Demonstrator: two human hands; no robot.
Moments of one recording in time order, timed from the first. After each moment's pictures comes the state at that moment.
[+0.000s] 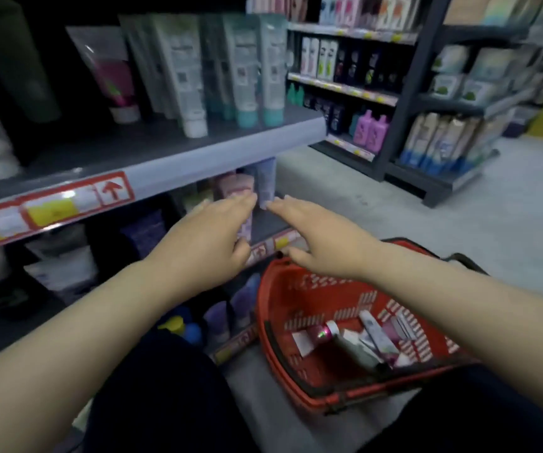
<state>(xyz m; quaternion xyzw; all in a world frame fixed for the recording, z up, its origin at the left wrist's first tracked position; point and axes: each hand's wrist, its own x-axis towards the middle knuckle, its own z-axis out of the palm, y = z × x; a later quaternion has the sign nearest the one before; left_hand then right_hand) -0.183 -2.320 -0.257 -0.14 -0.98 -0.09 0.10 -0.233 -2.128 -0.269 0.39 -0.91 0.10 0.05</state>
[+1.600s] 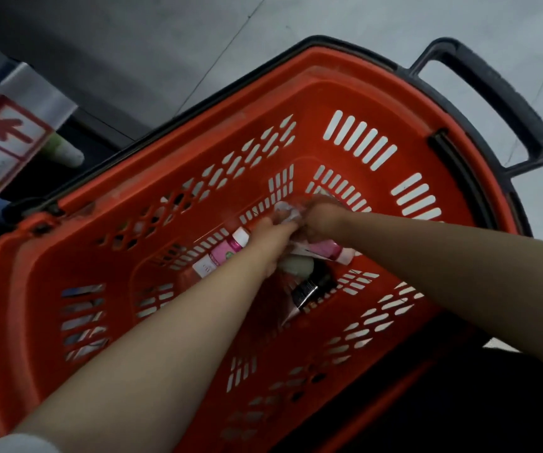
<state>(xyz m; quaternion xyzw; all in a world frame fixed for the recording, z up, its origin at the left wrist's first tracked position) -0.377 -2.011 -0.672 0.26 -0.64 -0.61 -0.39 -0.386 -1.900 -0.632 -0.10 -0.84 0.34 -0.40</state>
